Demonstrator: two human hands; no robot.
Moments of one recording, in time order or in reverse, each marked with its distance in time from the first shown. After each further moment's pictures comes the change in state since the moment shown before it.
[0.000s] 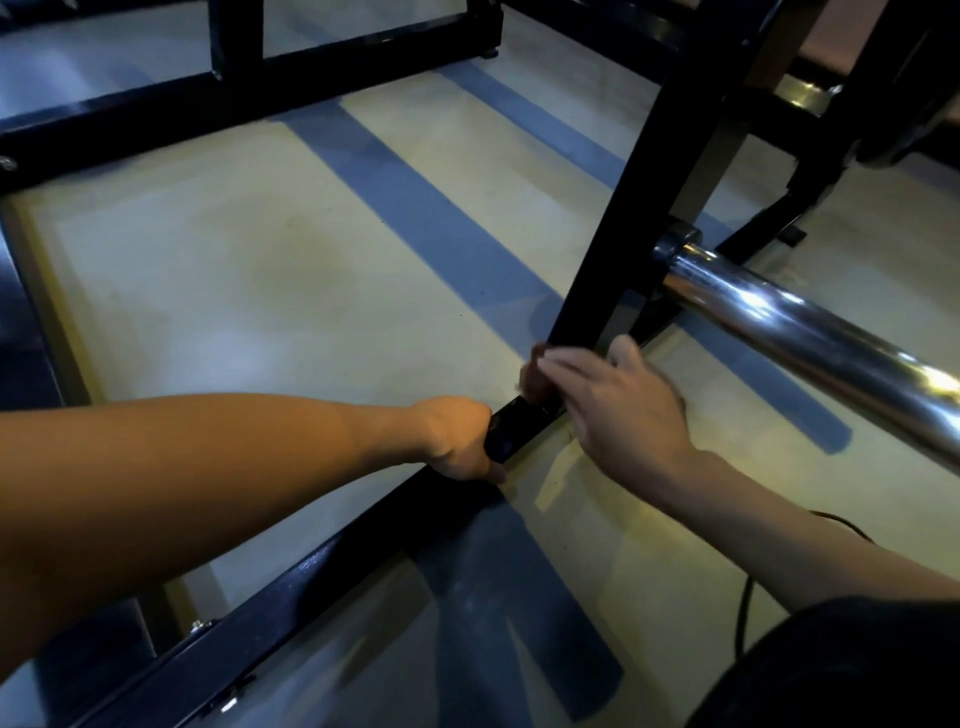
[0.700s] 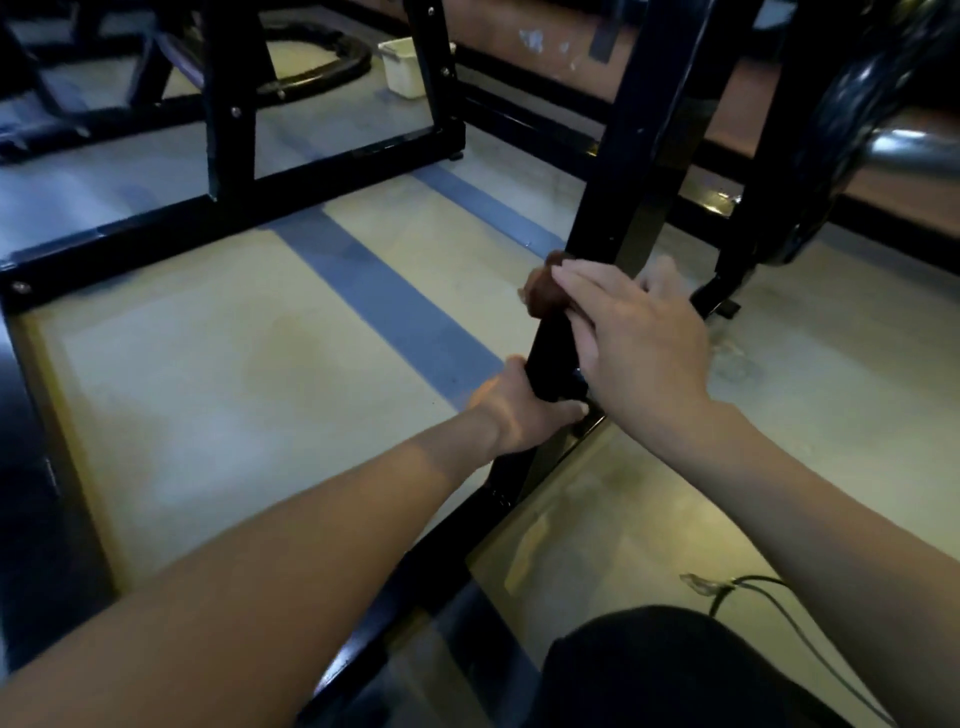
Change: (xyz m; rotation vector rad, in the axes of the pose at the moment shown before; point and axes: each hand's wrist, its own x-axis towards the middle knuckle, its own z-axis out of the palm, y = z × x) left_hand -0.021 0.086 -0.145 -0.754 0.397 -0.069; right_hand 0.101 0.053 -0.136 -0.070 0.243 0.259
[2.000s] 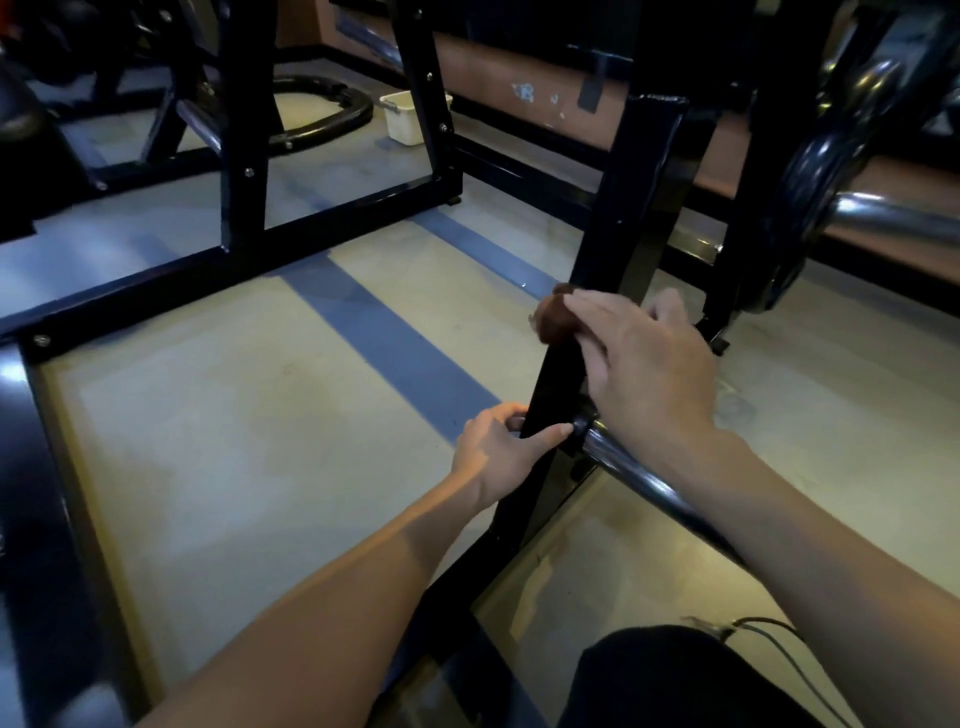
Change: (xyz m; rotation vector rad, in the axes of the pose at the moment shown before) left_hand 0.021 -0.029 0.008 -0.319 0.202 0.090; right_hand 0.029 0.001 -0.030 0.072 -0.010 0.191
